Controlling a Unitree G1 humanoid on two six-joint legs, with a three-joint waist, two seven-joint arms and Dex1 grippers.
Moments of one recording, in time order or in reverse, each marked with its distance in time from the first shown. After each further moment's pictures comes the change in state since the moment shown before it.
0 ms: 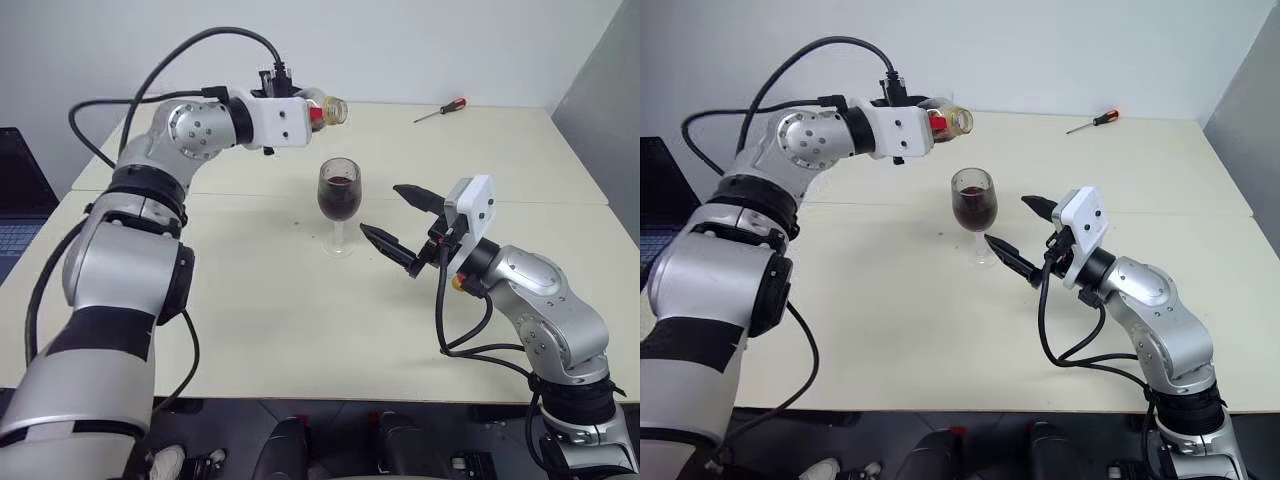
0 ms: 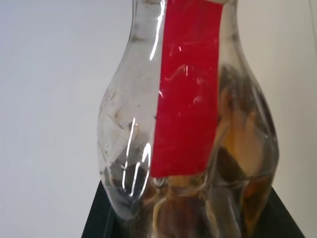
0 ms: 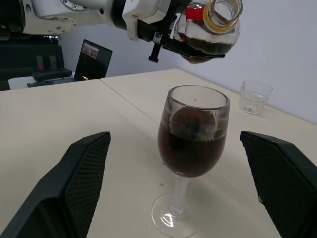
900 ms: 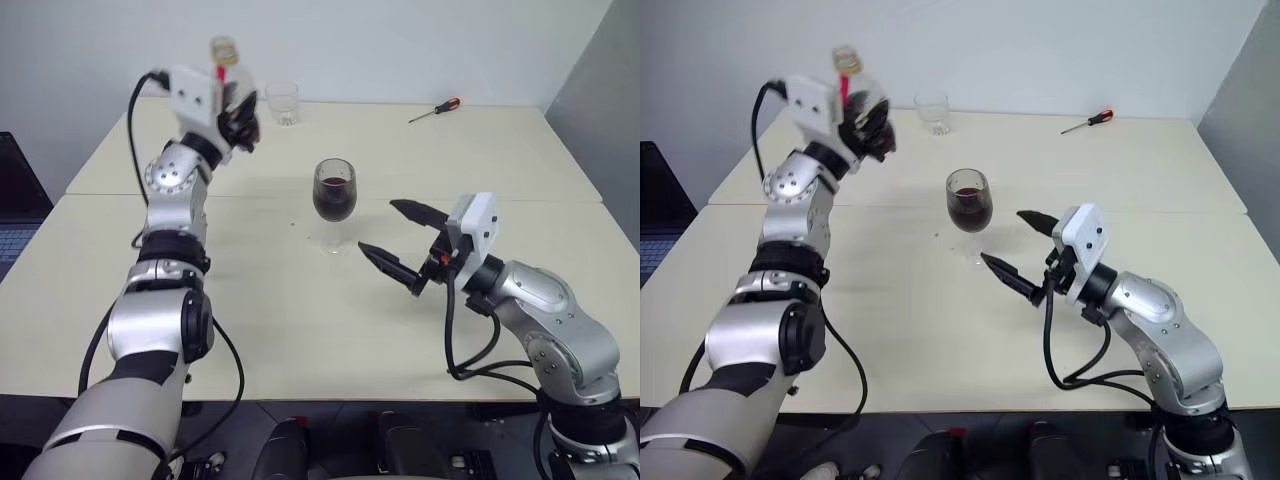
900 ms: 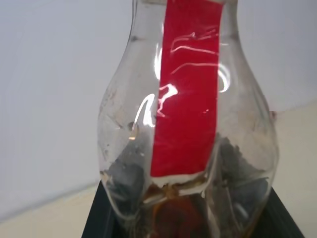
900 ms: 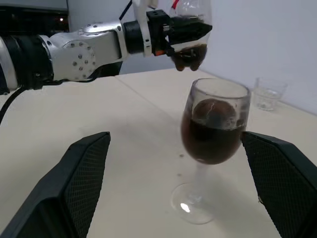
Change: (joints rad) left arm 0.415 -0.105 0.485 -0.414 -0.518 0.575 0.187; right arm 0.109 -0.040 -0.001 -0.115 0.050 0.024 0.030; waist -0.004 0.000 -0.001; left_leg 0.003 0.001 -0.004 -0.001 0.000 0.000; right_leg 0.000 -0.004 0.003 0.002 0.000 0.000
